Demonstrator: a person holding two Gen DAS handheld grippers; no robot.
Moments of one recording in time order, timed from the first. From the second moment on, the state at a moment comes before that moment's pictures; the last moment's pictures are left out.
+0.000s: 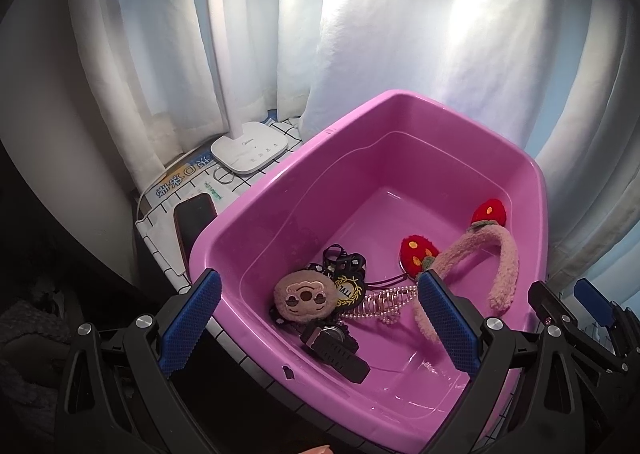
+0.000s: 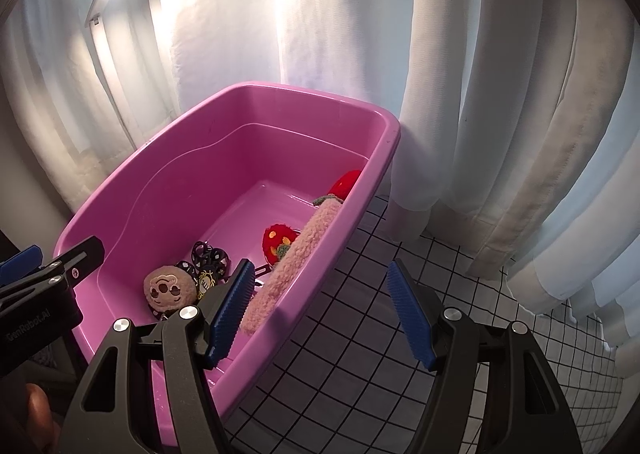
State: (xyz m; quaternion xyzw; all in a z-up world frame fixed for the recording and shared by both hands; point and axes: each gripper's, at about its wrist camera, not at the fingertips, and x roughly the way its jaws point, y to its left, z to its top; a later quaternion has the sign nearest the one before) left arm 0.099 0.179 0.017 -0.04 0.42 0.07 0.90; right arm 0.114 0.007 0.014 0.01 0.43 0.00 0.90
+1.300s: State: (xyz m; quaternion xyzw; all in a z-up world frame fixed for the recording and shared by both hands) left arm 0.092 0.182 0.018 -0.03 0.42 0.08 0.90; right arm 0.111 0.005 0.012 0.01 0.43 0.01 0.90
